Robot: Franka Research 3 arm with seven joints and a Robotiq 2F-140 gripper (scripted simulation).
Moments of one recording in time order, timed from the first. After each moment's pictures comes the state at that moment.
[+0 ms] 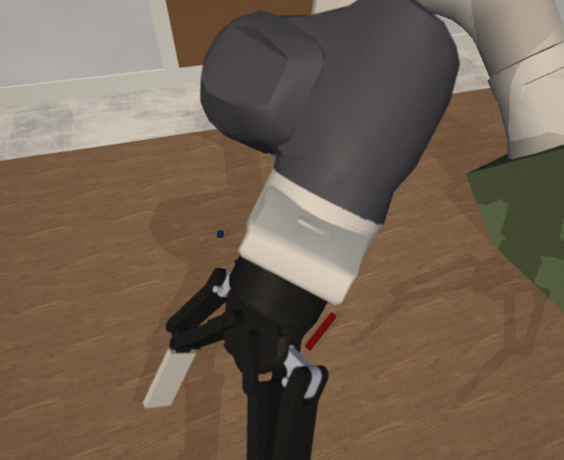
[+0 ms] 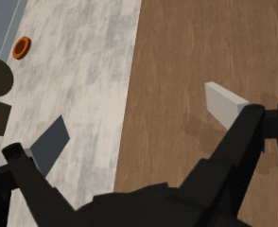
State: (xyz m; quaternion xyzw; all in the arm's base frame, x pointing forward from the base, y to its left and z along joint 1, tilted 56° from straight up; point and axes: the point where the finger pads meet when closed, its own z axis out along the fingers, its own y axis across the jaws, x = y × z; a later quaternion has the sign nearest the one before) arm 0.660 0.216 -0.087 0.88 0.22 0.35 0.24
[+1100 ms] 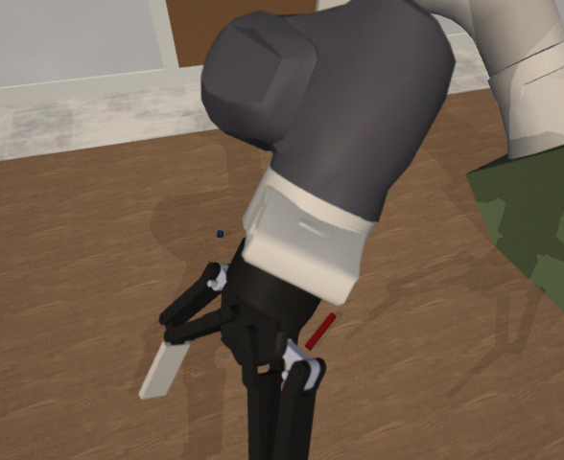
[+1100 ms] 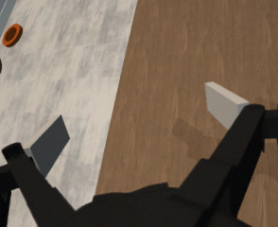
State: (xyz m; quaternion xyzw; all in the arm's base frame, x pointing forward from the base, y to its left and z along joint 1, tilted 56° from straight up) arm 0.660 0.205 -0.082 0.87 0.25 0.33 0.27
